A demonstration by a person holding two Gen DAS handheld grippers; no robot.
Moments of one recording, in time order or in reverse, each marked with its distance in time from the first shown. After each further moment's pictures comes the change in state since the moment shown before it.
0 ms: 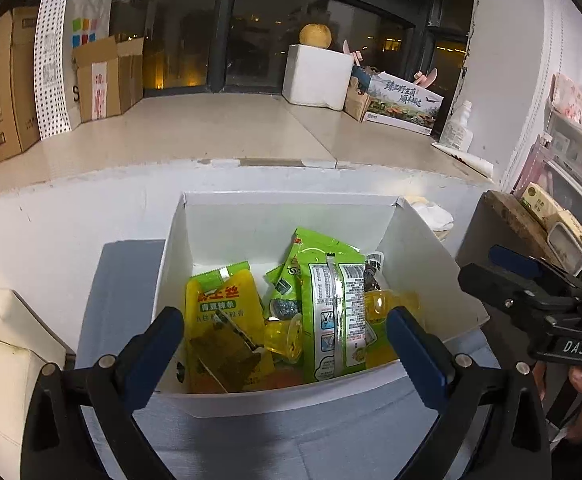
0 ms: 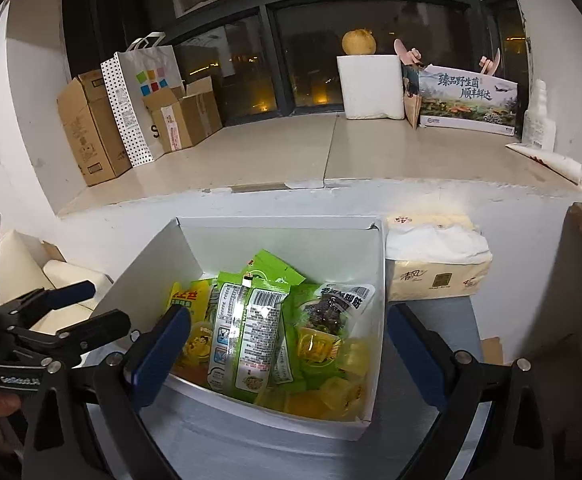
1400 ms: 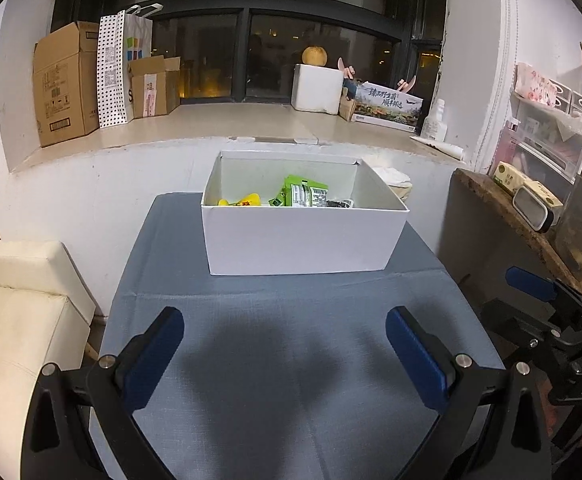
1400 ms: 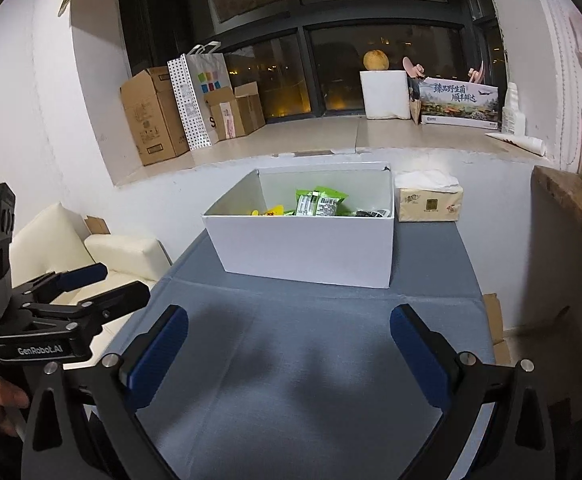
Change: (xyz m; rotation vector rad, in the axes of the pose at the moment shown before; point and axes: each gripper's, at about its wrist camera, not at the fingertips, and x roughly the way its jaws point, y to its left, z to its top) left arm -0.166 -0.048 -0.144 -0.024 -0.065 0.069; right arm -0.168 0.057 -0.139 -0.030 -0.052 0.070
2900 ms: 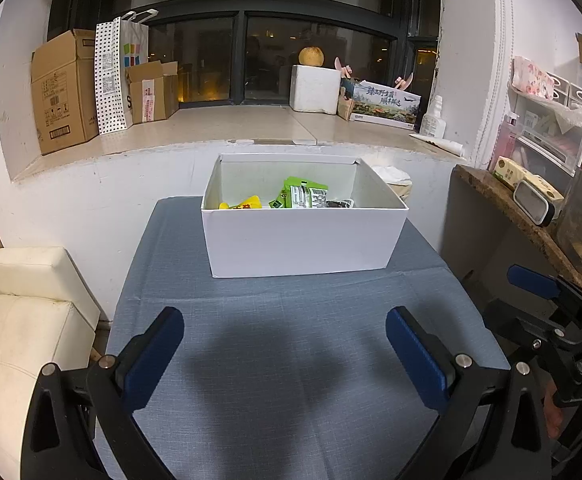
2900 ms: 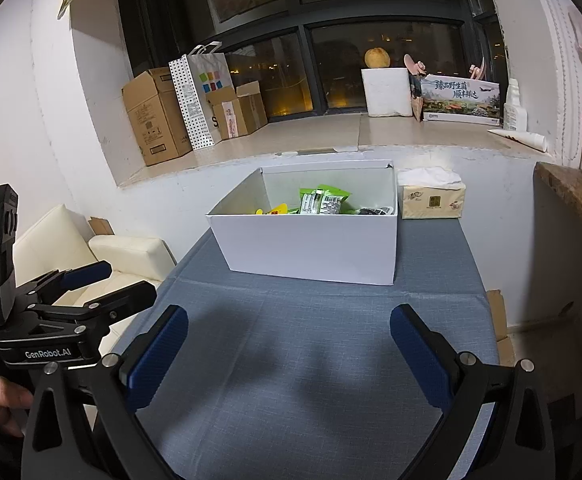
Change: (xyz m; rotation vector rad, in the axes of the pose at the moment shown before) left arm -0.003 -0.004 0.001 0.027 0.000 0.016; right arm -0.002 0.000 -0.001 0.006 0.011 0.015
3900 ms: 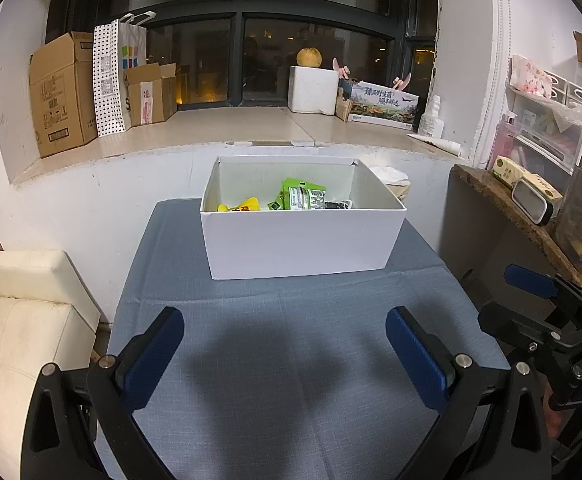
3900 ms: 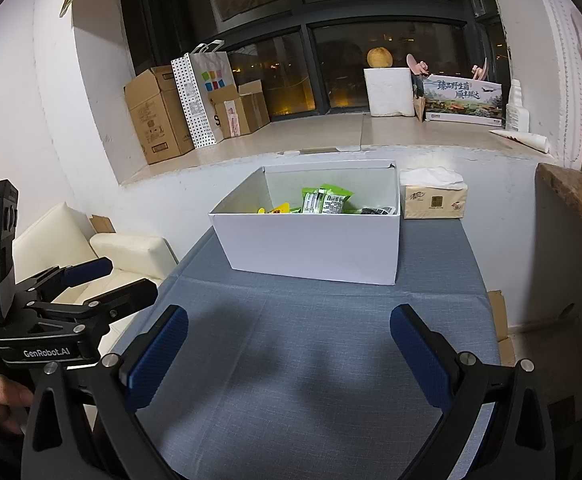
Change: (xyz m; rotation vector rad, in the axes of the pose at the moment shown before) left arm -0.002 0.000 0.000 0.008 -0.004 -0.005; right arm 0.000 0.004 0.000 -0.006 0.003 0.003
